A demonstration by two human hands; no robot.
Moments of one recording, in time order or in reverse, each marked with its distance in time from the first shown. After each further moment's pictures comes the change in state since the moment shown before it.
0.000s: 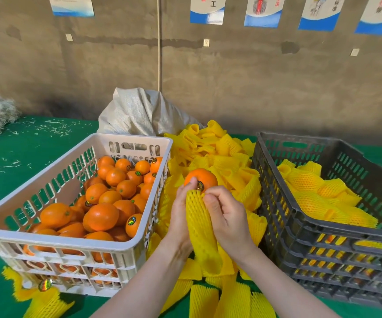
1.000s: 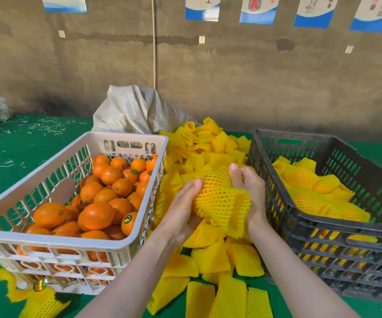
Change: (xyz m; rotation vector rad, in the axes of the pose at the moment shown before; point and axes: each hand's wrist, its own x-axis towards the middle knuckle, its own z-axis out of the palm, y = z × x) left_hand 0.008 0.003 -0.008 0.390 -0.059 0.015; right_hand 0.038 0.013 -0.032 -0.120 0.161 0.387
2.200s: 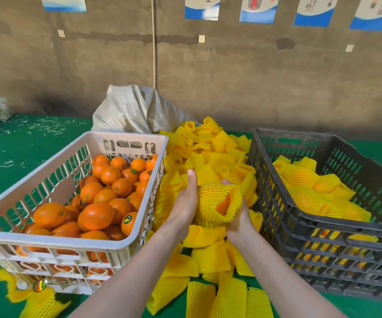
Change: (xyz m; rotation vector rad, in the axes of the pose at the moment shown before) left_hand 0.014 0.004 0.005 0.371 0.285 -0.169; right_hand -0.019 0.009 0.020 0.787 -0.169 0.818
